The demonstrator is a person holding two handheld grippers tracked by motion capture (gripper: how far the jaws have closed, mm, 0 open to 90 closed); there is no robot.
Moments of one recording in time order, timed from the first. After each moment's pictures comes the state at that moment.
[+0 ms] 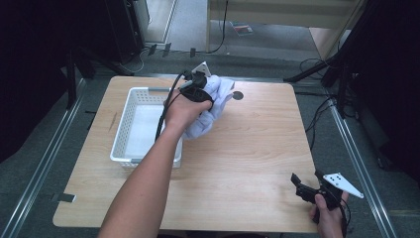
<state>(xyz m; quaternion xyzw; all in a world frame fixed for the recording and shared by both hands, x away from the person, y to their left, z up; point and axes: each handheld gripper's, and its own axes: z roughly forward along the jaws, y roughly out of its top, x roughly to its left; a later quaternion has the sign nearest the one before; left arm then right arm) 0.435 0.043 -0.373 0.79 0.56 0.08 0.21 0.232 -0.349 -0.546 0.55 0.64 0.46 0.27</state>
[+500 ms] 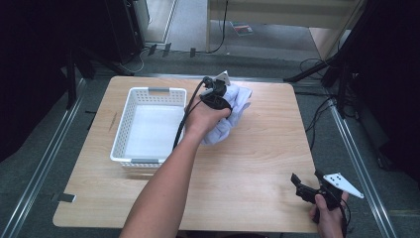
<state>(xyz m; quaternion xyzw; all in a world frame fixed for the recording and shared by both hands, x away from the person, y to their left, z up) 0.437 -0.007 -0.397 0.81 0.54 0.05 0.21 0.231 -0.349 -0.546 0.55 0.64 0.46 0.27</state>
